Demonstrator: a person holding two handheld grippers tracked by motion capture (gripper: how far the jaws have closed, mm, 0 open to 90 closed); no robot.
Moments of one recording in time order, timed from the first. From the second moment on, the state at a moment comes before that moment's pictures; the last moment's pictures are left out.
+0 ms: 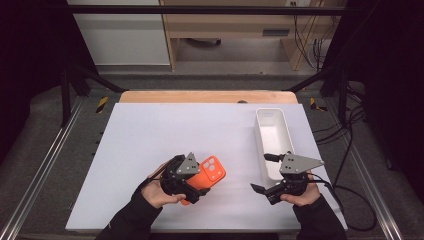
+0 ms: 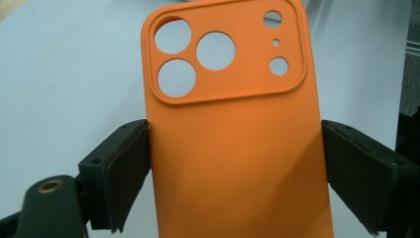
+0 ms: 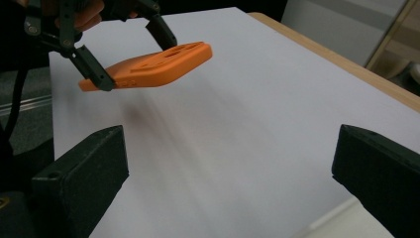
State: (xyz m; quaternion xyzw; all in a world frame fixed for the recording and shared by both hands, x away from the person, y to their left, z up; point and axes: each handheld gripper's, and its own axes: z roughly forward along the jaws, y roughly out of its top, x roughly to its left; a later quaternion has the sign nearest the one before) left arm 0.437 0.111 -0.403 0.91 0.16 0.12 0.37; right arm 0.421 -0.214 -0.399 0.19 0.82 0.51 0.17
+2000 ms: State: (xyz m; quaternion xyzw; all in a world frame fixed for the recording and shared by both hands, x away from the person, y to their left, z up) left arm 0.414 0.081 -0.403 0.93 0.04 0.10 0.36; right arm 0.411 -0.160 -0.394 0.06 0.90 0.42 0.08
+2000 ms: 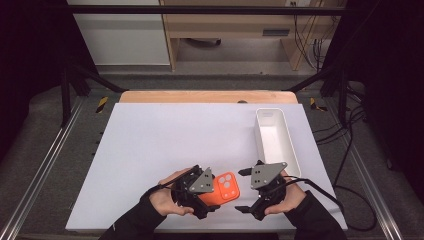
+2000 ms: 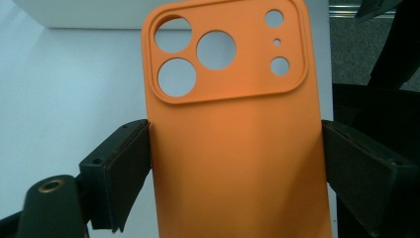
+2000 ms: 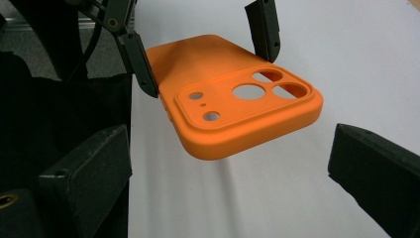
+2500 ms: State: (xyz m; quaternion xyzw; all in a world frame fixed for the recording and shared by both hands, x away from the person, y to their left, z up) left arm 0.409 0.077 -0.404 0.93 0.02 0.10 0.36; right arm 0.414 -0.158 -0.394 0.04 0.91 0.40 0.08
